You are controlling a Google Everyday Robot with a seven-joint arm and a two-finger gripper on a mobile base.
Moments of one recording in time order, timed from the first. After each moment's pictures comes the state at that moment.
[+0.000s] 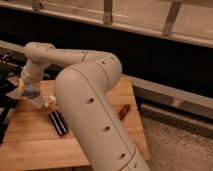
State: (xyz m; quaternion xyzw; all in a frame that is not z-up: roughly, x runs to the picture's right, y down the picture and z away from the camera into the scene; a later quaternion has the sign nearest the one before) arm -0.421 0.005 0.763 -0.49 -0.06 0.48 0.73
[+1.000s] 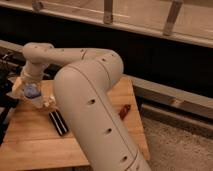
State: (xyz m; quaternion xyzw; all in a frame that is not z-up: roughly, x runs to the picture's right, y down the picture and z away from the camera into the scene) arm -0.408 -0.001 0.761 -0.45 -0.05 0.52 0.72
